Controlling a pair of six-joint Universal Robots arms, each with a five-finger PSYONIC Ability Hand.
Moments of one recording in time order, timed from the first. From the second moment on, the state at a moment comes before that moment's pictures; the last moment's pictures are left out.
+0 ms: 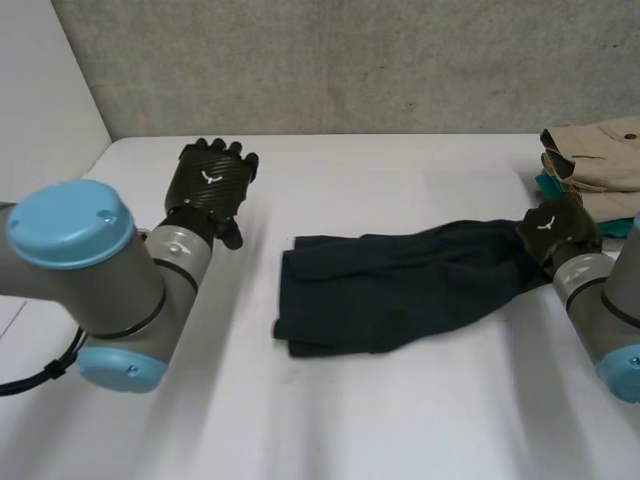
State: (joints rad) left arm 4.20 -1.98 -1.54 3.54 -1.63 3.58; right arm 1.77 -1.15 1.65 -0.28 1.56 2.15; left_hand 0.35 0.31 0.31 0.30 0.12; right_hand 1.09 1.17 1.18 1.20 0.99
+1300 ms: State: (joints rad) left arm 3.99 -2.35 -1.15 3.06 -1.81 3.45; right arm 1.92 -0.78 1.14 0.18 1.24 2.79; left_hand 0.25 0.27 0.27 0.27 0.08; right_hand 0.24 0.22 0.22 0.22 0.05
